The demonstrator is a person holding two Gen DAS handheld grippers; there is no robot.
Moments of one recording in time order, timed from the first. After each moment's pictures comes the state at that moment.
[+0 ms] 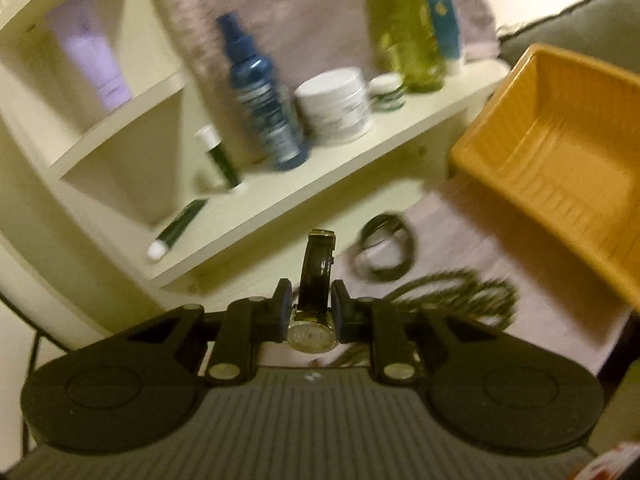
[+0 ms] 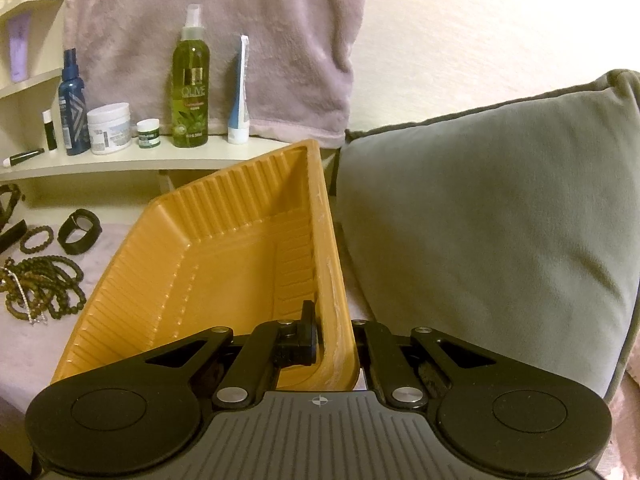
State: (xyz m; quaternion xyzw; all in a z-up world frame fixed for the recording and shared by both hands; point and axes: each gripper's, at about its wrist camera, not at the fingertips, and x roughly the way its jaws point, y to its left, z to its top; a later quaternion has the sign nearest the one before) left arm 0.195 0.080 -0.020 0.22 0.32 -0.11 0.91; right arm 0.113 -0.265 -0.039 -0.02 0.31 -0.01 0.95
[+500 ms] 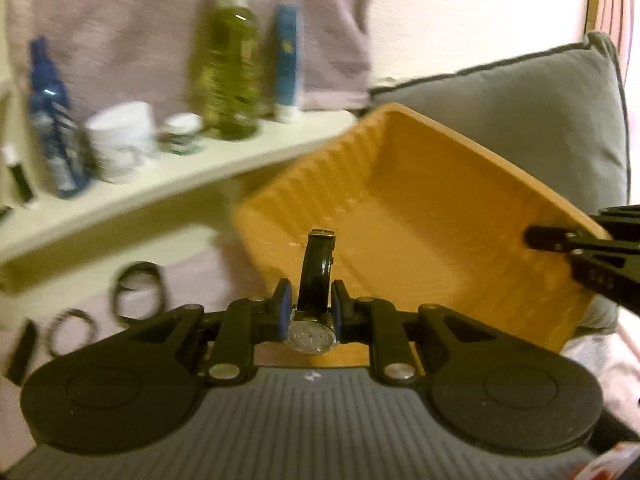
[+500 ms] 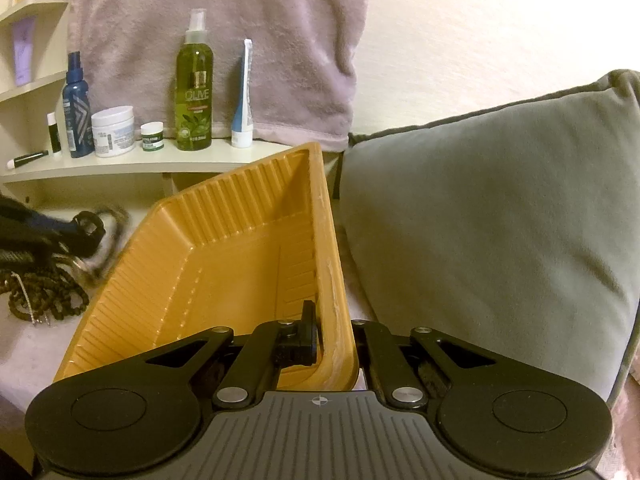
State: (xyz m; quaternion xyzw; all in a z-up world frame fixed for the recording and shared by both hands) left arm 0.181 -0.057 -0.029 0.07 0.34 -0.24 0.91; right arm 0.112 -0.265 -0.040 -0.02 0.30 0.00 0.95
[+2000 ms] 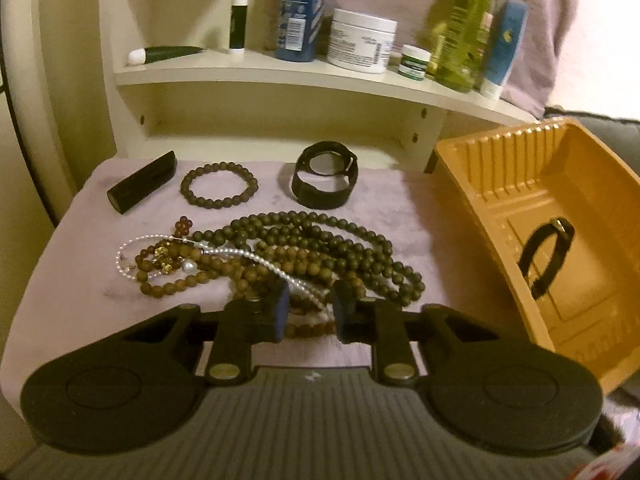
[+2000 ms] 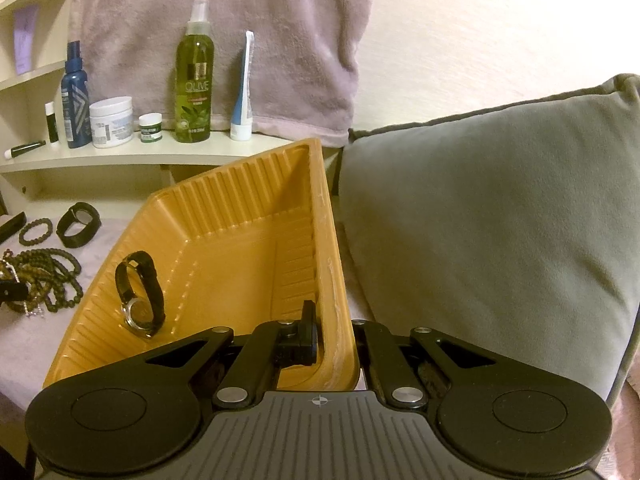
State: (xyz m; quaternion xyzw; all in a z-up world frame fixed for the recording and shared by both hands) left arm 0.158 0.055 -0.087 -0.06 0.37 -0.03 0.93; right arm 0.115 -0.265 -0.044 -0.03 0.31 -0.01 0.95
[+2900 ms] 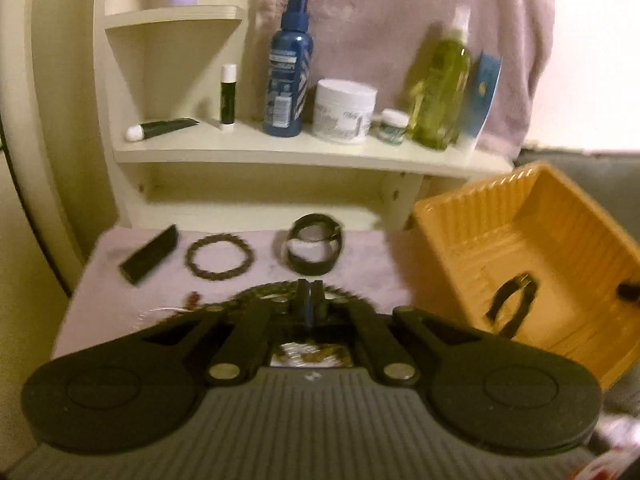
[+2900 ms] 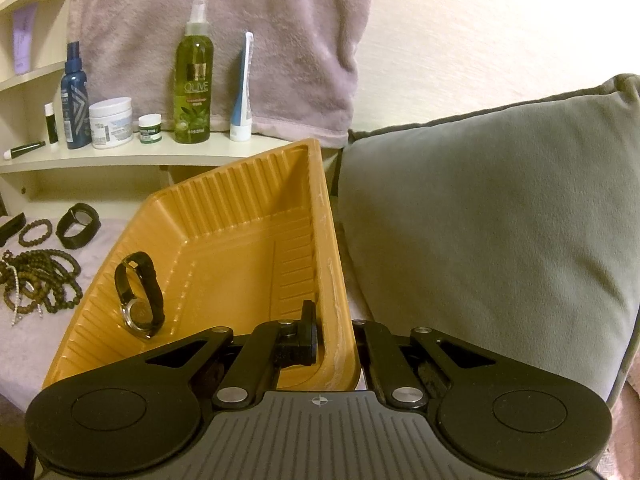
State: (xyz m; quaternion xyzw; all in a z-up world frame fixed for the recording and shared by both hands) left arm 0.156 0.065 -0.041 -0.03 0.32 -0.04 0.94; right arm 0.116 -0.265 -0.044 -0.03 0.31 -0.01 0.95
